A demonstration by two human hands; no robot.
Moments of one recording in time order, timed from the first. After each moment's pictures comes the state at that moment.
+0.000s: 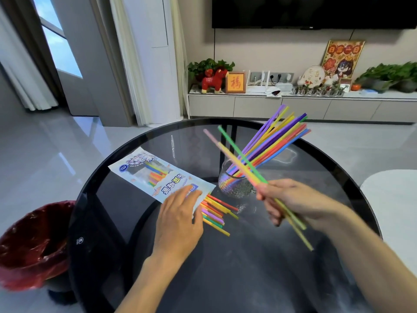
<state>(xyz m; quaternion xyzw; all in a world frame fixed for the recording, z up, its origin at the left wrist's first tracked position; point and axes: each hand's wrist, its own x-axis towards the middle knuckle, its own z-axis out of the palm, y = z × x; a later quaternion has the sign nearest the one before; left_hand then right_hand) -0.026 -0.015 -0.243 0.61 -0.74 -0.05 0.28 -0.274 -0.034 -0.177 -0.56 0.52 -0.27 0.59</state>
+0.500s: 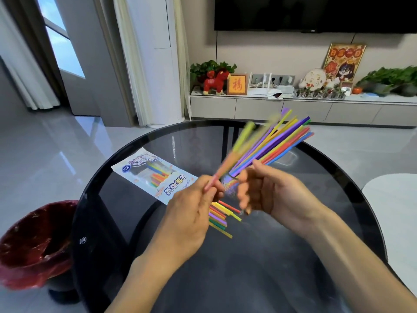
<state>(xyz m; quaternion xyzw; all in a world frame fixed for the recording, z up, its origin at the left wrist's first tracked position) -0.034 0.009 -0.178 0.48 -0.72 -0.25 0.44 -0.230 -0.027 -0.156 -0.49 0.33 -0.39 0.71</state>
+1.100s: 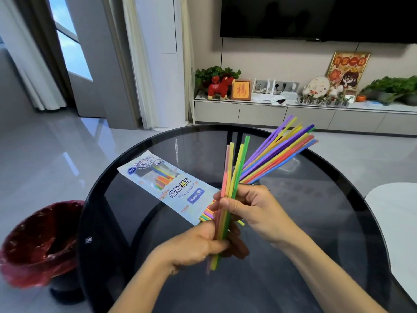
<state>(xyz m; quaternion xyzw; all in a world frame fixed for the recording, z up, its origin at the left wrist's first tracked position) -0.028 0.000 -0.221 0.36 -0.62 -0.66 0.23 -0.194 -0.019 -0.185 -0.63 0.38 -0.42 0.52</state>
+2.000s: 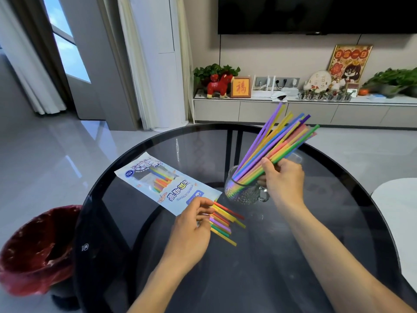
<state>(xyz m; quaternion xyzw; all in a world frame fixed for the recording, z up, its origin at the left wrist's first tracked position) -0.033 -0.008 -0.228 0.60 -0.60 -0.36 0.39 -0.230 -0.096 -0.201 -0.48 0.64 -0.56 0.24</state>
